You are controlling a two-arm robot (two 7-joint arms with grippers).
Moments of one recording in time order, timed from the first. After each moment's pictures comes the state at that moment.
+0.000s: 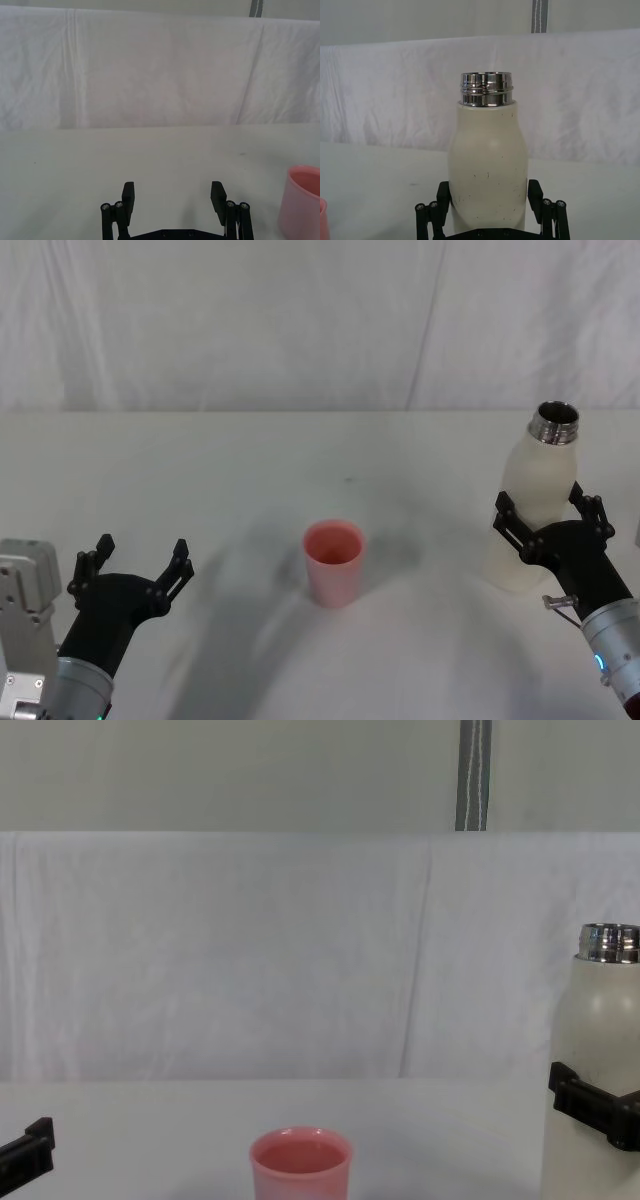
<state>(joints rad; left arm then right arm) 0.27 0.24 0.04 -1.85 -0.25 -0.02 -0.02 0.00 0.10 -0.12 -1.56 0.13 -0.17 0.16</state>
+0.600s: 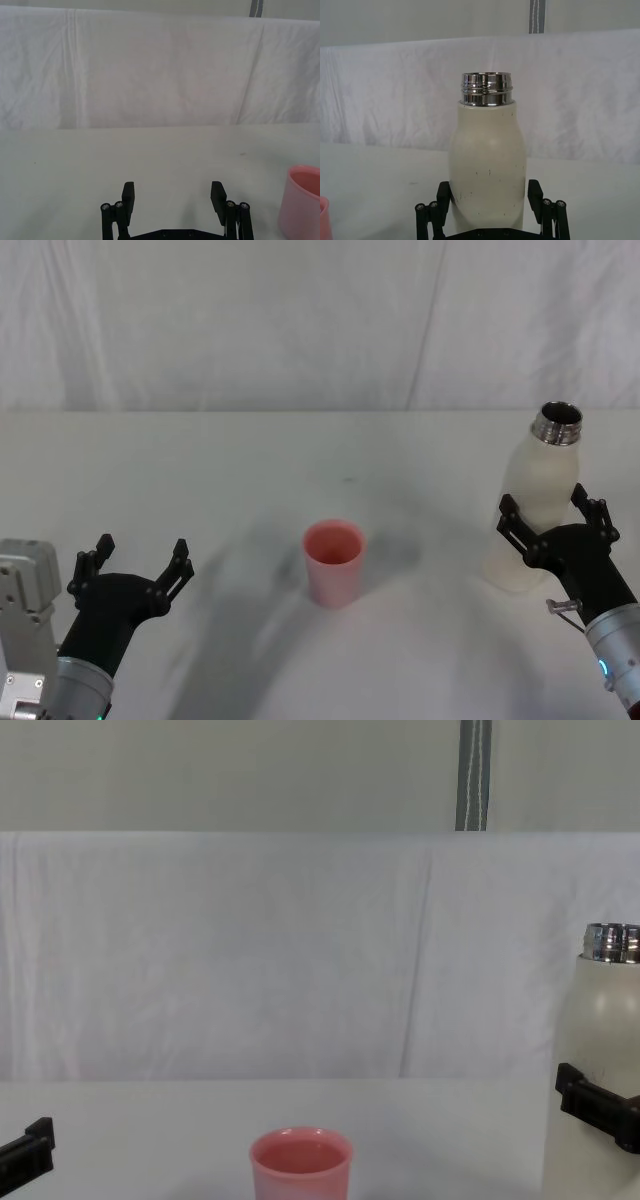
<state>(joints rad) 0.27 0.24 0.04 -1.85 -0.25 -0.02 -0.02 -0.02 0.10 -0.12 -1.59 0.14 -0.17 0.15</state>
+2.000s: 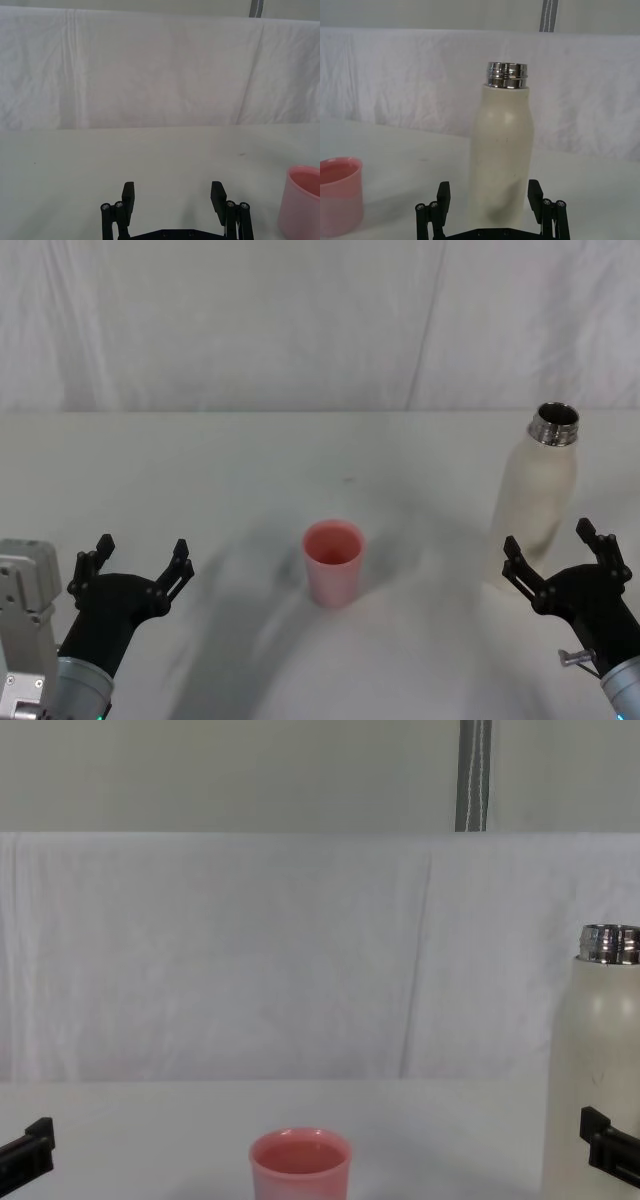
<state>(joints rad) 0.27 0.24 0.04 -1.85 -0.25 -0.02 -0.02 -0.18 0.14 -0.12 -1.73 0.07 -0.17 0.15</state>
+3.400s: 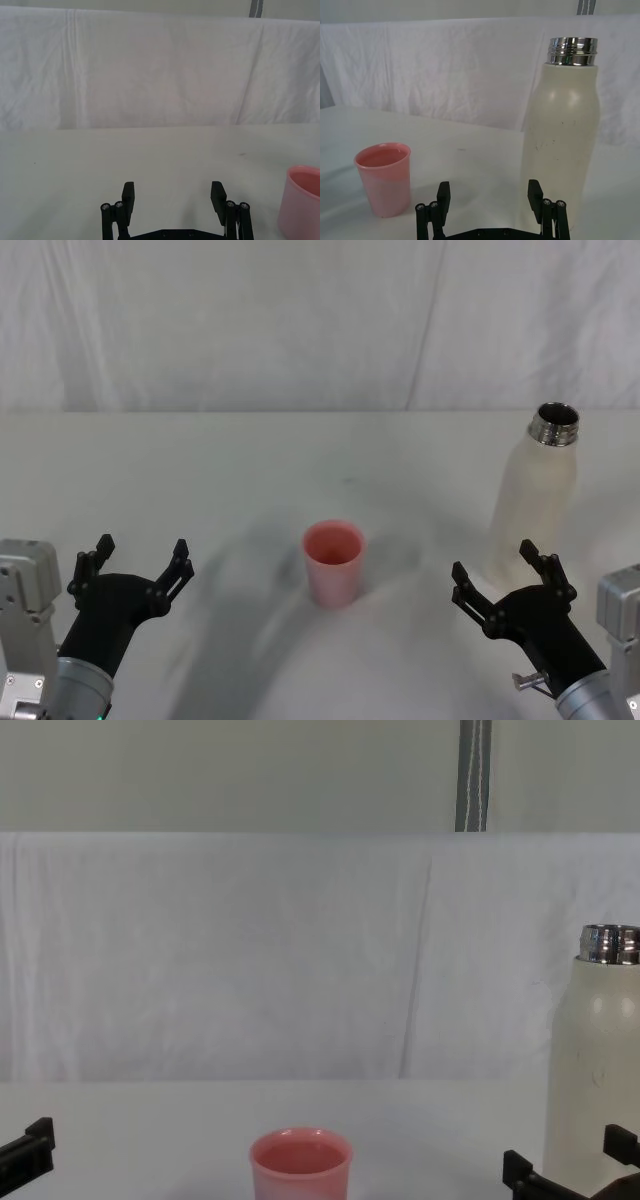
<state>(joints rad) 0.27 0.24 0.04 -1.85 -0.25 -0.02 -0.02 -0.18 0.13 -0.20 -1.70 0.07 -0.17 0.18</state>
